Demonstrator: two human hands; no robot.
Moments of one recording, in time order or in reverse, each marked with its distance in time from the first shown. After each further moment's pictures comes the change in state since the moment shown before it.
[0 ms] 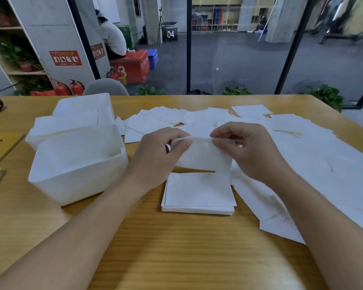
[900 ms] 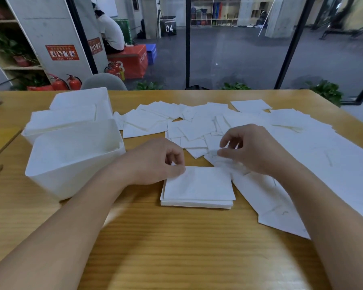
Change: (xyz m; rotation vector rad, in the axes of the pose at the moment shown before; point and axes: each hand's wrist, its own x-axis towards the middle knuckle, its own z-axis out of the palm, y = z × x) left_hand 0.001 -0.006 -0.021 0.163 -0.556 -0.161; right_hand 0.004 0.018 -0.012 -0.295 -0.176 0.227
